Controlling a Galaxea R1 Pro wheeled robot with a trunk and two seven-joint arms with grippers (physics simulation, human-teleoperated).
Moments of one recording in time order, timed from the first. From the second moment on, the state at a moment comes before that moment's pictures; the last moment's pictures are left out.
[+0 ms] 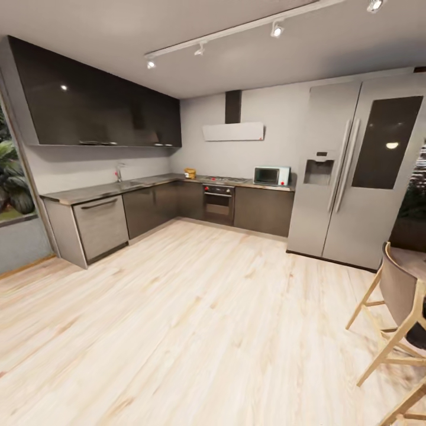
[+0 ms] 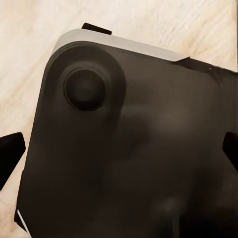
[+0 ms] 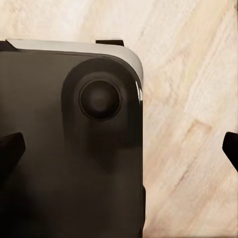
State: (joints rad) left arm 0.00 -0.03 -0.09 -0.04 0.38 -0.04 0.01; right arm 0.00 -0.01 0.21 0.01 -0.21 -0.12 -0.06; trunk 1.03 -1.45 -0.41
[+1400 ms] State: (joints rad) left arm 0.00 -0.03 -0.09 -0.03 0.37 -0.02 0.01; right arm 0.00 -0.01 0.21 0.01 -0.20 -0.11 -0.06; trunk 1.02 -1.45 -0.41
